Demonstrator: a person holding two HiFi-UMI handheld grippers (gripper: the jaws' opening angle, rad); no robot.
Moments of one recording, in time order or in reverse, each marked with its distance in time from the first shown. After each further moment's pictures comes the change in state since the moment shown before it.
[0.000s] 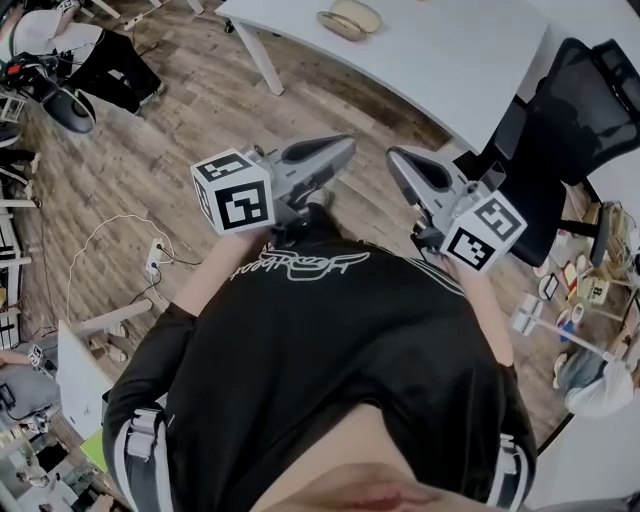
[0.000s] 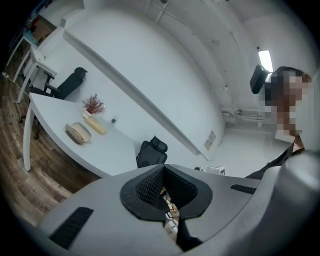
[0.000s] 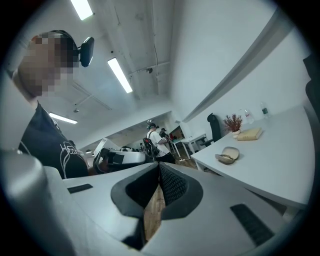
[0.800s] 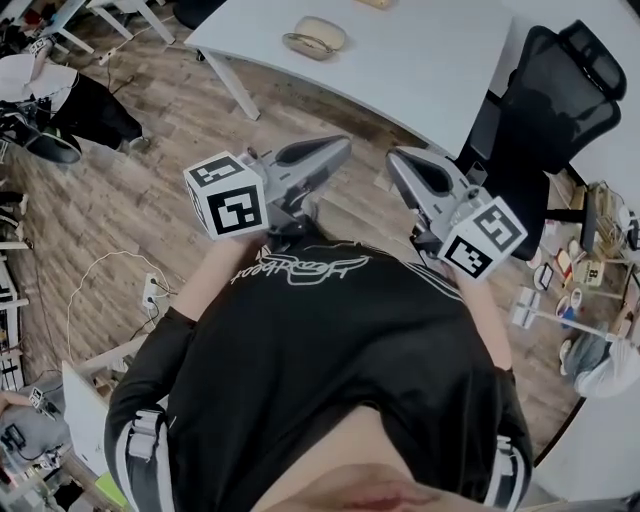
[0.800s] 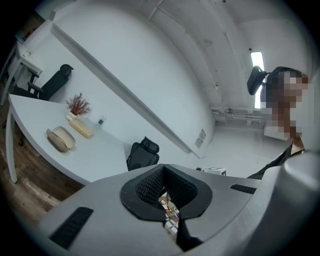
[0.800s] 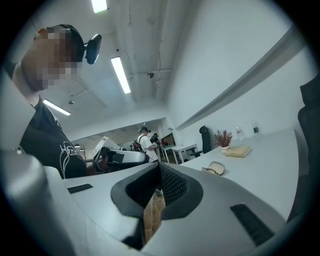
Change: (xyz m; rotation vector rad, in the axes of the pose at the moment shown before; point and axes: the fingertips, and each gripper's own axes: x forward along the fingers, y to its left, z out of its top) left arm 0.035 -0.007 0.025 0.058 0.012 -0.116; right arm -0.020 -0.021 0.033 -0.110 -0.056 -0.121
